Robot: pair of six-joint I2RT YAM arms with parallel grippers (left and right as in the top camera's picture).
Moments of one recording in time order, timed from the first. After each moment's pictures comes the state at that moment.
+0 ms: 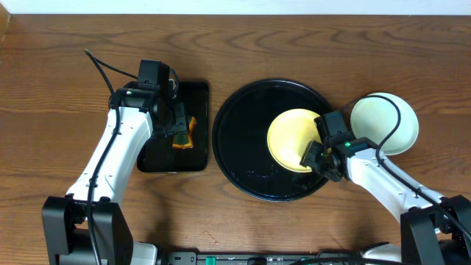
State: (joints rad) left arm -0.11 1.60 1.20 -0.91 0.07 -0.25; right arm 0.32 1.54 0.74 -0.54 -0.05 0.79
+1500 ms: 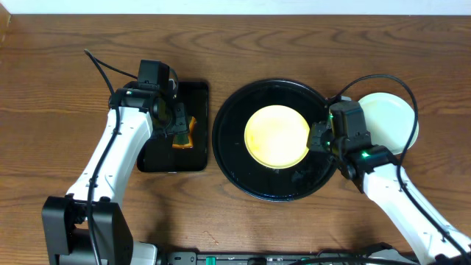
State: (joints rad) left arm -0.11 1.60 1.20 -0.91 0.07 -0.25; right arm 0.30 1.32 0.73 -0.29 0.01 0.42
